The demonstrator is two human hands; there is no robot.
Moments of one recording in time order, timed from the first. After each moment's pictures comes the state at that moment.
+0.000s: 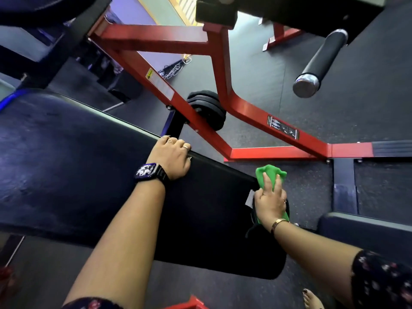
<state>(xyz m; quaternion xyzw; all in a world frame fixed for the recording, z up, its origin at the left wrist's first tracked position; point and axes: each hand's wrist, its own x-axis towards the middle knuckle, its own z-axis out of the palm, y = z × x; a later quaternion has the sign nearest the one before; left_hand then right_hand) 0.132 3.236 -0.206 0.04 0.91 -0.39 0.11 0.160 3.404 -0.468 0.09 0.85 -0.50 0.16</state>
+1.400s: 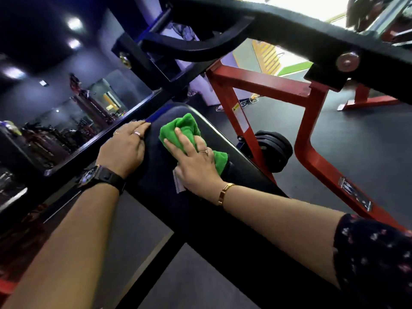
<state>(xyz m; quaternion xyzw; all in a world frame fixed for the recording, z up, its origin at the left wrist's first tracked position) 0.287 3.096 0.024 -0.16 0.92 -0.30 -0.20 0.194 3.218 -0.105 -0.50 0.74 -0.43 -0.14</state>
